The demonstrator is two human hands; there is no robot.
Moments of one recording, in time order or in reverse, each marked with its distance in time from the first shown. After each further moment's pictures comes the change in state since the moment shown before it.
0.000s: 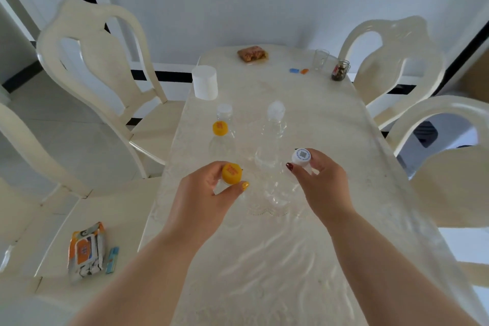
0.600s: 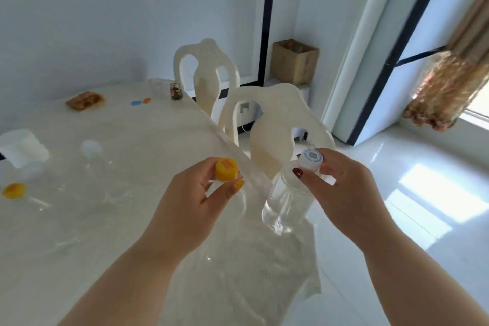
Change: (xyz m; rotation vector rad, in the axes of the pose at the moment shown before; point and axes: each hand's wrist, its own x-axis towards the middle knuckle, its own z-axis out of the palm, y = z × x) left_hand -0.097 0.176 0.175 -0.063 -0.574 0.555; right_hand -0.199 -0.035 -0.294 -0.157 0.471 0.139
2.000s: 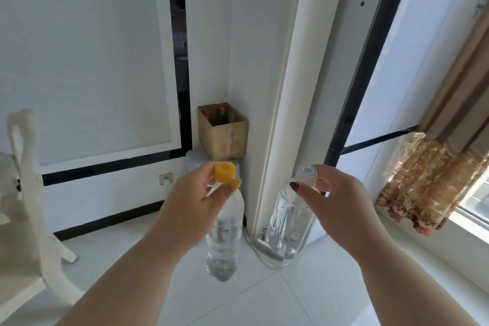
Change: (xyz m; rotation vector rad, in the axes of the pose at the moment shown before) left_hand 0.607 0.086 0.566 0.053 0.081 0.013; right_hand 0.603 0.379 -0.441 -0.141 -0.033 -0.120
